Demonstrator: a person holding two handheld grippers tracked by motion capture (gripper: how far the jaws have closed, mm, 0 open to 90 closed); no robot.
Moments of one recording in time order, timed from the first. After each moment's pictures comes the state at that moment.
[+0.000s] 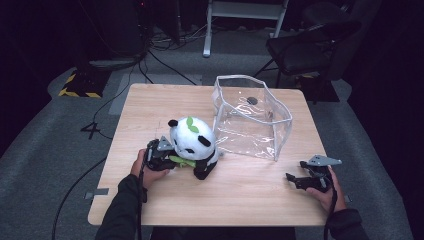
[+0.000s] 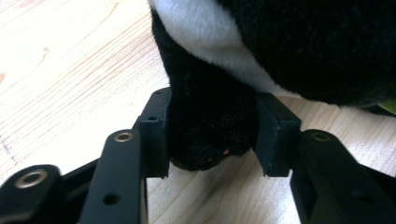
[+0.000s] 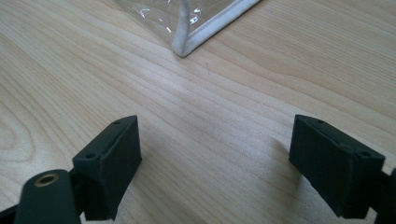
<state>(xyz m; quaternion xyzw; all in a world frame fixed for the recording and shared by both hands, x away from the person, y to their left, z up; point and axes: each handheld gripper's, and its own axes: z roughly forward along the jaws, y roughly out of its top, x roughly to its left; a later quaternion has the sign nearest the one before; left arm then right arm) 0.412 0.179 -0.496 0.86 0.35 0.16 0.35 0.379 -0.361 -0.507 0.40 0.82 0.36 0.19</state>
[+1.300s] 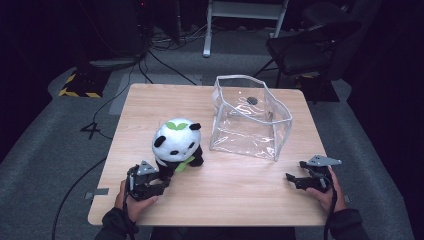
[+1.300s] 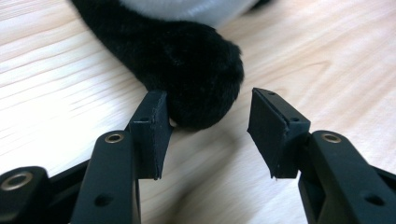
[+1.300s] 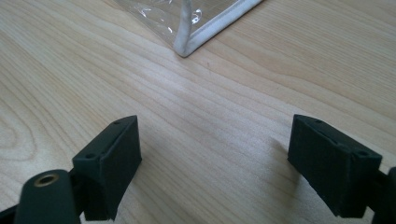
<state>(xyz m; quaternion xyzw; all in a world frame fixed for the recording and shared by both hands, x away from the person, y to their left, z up) 0.321 0.197 -0.496 0.81 0.44 0.10 0.36 0.379 -0.360 -0.507 0.40 0.82 0.36 0.19</state>
